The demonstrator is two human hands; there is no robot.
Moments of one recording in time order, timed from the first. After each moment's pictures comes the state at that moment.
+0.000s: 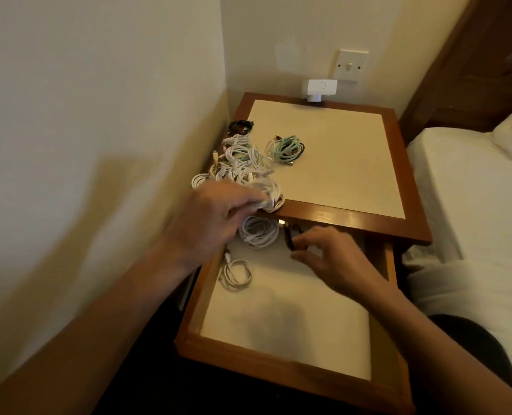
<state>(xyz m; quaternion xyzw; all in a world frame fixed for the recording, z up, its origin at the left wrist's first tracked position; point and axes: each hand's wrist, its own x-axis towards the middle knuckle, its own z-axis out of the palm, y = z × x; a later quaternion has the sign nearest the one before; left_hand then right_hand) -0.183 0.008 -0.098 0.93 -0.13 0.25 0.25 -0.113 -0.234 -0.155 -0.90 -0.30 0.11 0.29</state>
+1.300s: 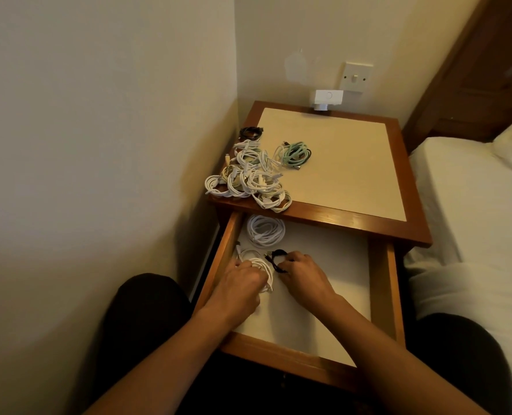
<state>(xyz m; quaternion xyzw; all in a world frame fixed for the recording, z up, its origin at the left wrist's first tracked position) -0.221 -0.034 -0.244 1.00 -0.04 -0.03 0.05 -0.124 -0.196 -0.272 -0.94 -0.31 0.12 0.13</state>
